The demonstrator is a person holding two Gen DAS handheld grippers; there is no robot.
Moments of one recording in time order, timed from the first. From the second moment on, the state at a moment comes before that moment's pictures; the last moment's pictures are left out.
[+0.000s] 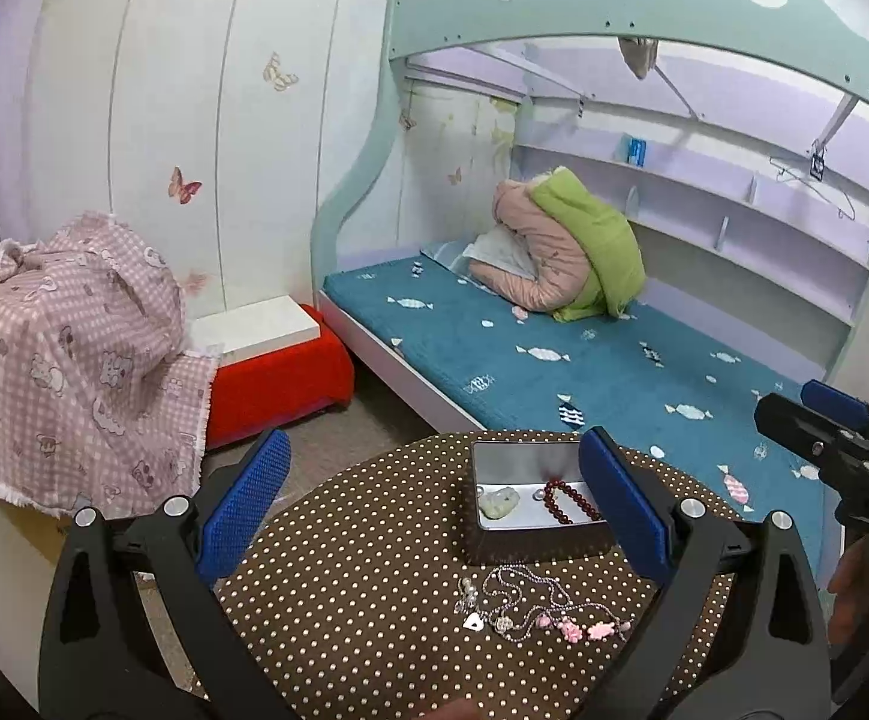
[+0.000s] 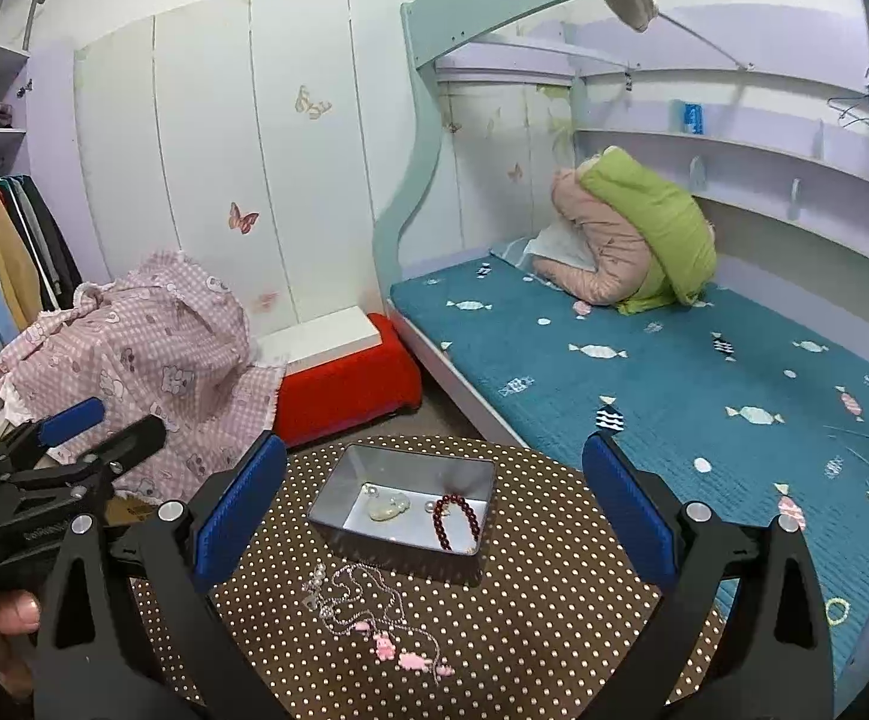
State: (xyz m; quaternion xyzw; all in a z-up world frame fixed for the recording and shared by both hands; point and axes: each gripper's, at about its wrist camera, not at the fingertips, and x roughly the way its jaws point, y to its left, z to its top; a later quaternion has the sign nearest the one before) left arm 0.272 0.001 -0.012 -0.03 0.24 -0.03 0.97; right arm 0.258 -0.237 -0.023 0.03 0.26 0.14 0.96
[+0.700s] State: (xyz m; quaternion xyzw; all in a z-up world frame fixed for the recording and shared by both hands) left arm 0.196 0.029 -0.043 -0.02 0.24 0.01 0.97; right arm 0.199 -0.249 -0.027 0.03 0.25 0.12 0.96
